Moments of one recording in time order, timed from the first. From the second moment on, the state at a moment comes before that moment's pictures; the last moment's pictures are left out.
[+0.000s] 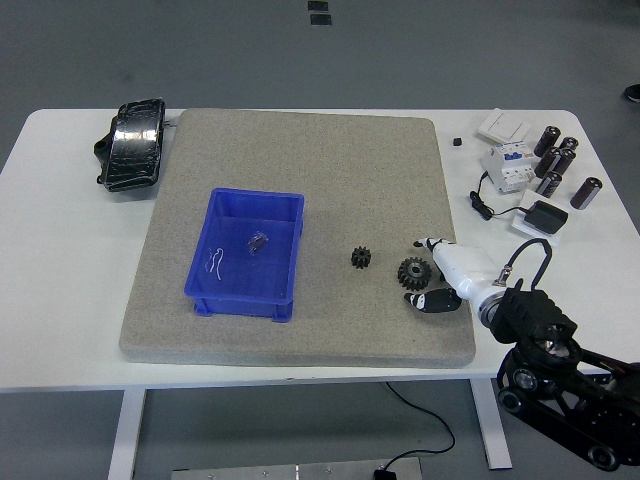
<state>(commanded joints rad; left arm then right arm) -0.01 0.24 -0.76 -0.39 0.83 0.26 0.49 0.37 -0.46 0.61 1.49 -1.94 -0.14 -0.57</state>
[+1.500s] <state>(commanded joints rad) -0.01 0.24 -0.76 -0.39 0.82 0.26 0.49 0.46 -0.44 0.58 1.58 -1.90 -0.30 -0.51</state>
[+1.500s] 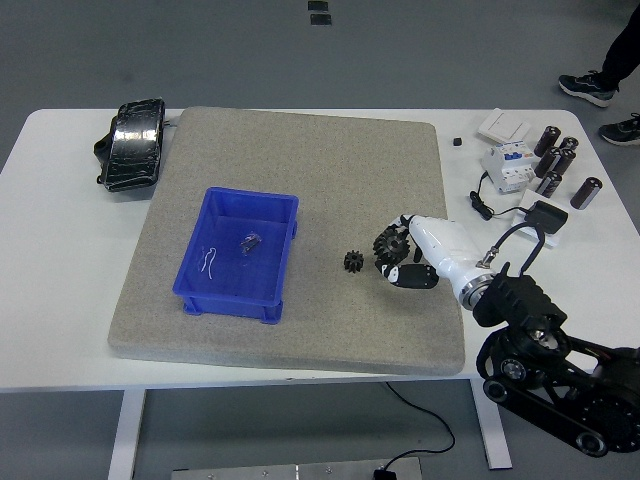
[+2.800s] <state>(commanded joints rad) -0.01 0.25 -0.78 -0.39 0.87 0.24 0.51 0.82 -0.22 0.24 1.52 -1.56 -0.34 -0.37</state>
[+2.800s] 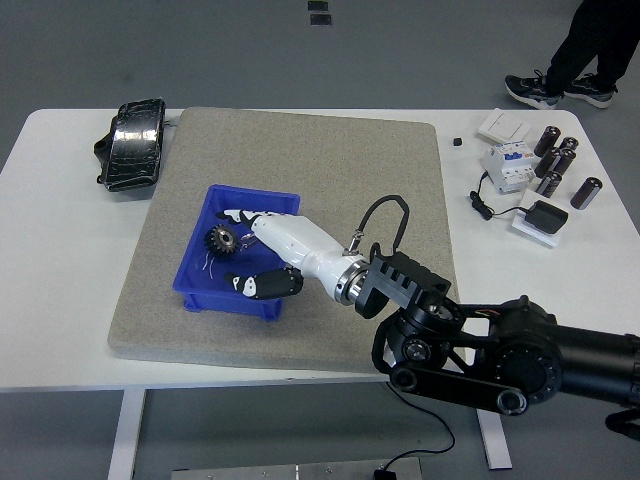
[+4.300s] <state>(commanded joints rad) -0.01 0.24 -0.77 -0.39 0.85 0.25 0.49 0.73 -0.34 0.24 1.29 -1.76 -0.26 -0.45</state>
